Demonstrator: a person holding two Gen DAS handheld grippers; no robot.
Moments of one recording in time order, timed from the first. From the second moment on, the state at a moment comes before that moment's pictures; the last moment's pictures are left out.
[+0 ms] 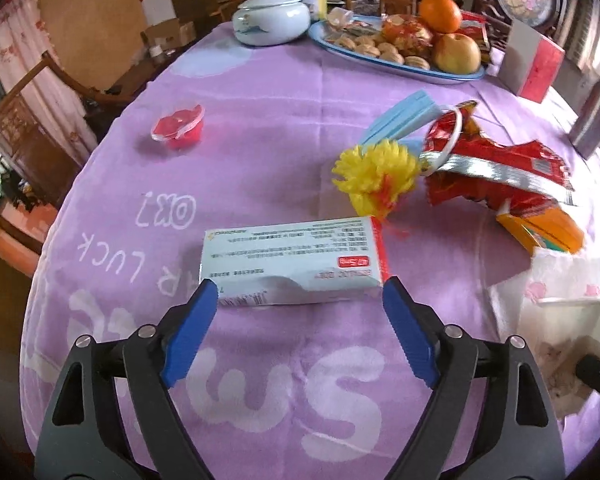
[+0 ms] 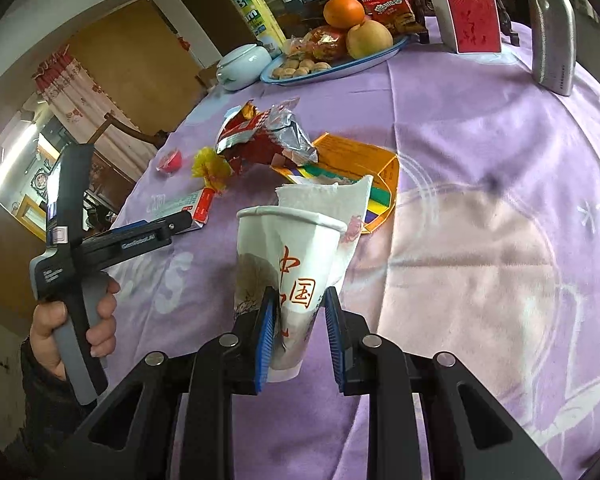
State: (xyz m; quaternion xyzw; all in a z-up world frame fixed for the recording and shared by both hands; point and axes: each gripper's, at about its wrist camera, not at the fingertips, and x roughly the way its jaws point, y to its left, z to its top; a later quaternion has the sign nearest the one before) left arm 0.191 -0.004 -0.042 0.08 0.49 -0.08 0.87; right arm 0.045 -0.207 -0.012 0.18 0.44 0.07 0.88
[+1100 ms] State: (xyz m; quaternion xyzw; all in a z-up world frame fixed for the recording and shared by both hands) left arm 0.179 0.018 -0.045 0.05 0.58 -0.24 0.78; right arm 0.044 -0.200 -0.010 0.17 0.44 0.07 0.88
